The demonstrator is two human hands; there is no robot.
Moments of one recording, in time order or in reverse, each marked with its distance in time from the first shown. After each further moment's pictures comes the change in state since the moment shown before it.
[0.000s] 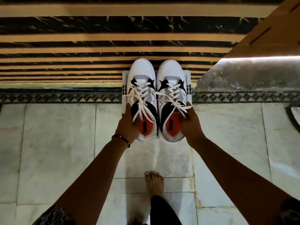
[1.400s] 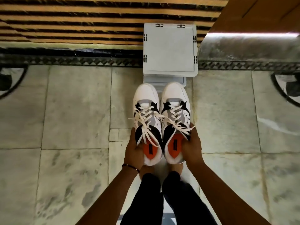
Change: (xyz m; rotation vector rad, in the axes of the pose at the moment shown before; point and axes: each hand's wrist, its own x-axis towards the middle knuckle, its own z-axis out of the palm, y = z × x) left_hand -0.347 -0.172 0.009 -0.605 0.006 -0.178; right_hand -0.349 0.143 0.023 -0.087 0.139 -0.002
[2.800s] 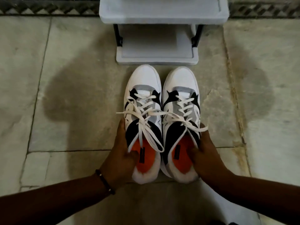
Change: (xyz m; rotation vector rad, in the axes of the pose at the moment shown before) left_hand 0.326 -0.274 0.071 0.254 -0.295 0.310; right_hand 0.285 0.316 0.102 -0.131 -0.246 -0.208
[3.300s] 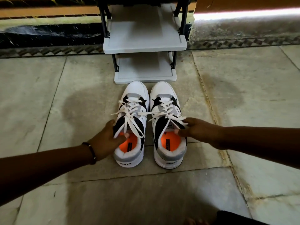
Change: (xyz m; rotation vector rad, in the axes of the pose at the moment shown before) left_hand -0.001 0.026 -0.029 0.452 -0.052 0.072; right_hand 0.004 -0.028 -0.058 -0.145 -0.355 0.161
